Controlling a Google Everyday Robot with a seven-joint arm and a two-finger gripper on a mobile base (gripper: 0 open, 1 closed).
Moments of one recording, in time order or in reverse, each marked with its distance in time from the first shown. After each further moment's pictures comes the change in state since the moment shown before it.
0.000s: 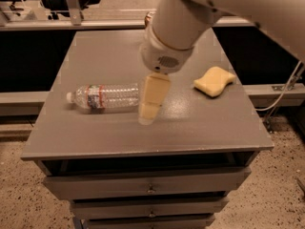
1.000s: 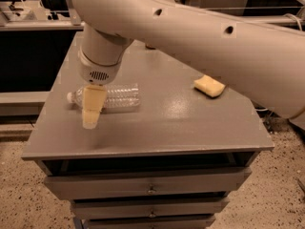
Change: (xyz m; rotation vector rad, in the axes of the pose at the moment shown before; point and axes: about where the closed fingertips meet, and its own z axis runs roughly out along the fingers) arm -0.111 -0.017 0.105 -0.039 -0.065 -0.088
